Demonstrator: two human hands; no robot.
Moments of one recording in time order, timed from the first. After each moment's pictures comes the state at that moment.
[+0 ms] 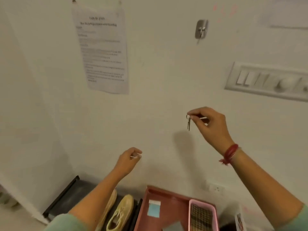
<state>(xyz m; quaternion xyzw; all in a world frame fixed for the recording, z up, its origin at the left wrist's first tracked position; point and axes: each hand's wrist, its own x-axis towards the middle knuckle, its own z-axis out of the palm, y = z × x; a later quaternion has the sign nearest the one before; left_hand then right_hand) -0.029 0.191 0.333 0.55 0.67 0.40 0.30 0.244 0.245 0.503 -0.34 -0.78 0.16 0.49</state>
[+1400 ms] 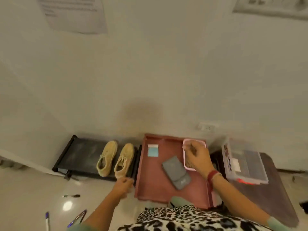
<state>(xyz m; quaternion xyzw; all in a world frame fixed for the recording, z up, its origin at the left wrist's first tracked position) -0.007 0.022 0.155 0.26 0.76 0.19 0.57 0.275 0.123 0.249 -0.58 -0.66 0.34 0.33</state>
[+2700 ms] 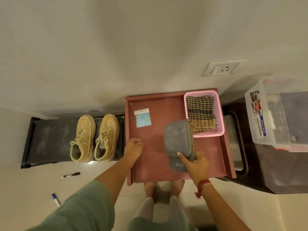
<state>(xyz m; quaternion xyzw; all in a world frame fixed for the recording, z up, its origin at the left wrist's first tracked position) 0.061 0.177 -0.051 0.33 0.80 0.09 0.50 0.289 0.104 -0.023 -0.80 -0.34 0.42 0.25</state>
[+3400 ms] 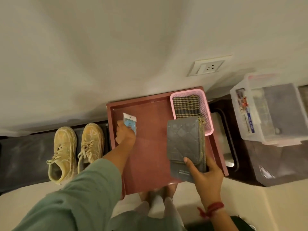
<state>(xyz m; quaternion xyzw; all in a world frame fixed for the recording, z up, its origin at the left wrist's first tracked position) 0.089 0.267 -0.097 0.39 0.84 0.09 0.37 0.295 0.097 0.044 -0.77 -0.28 0.38 0.42</state>
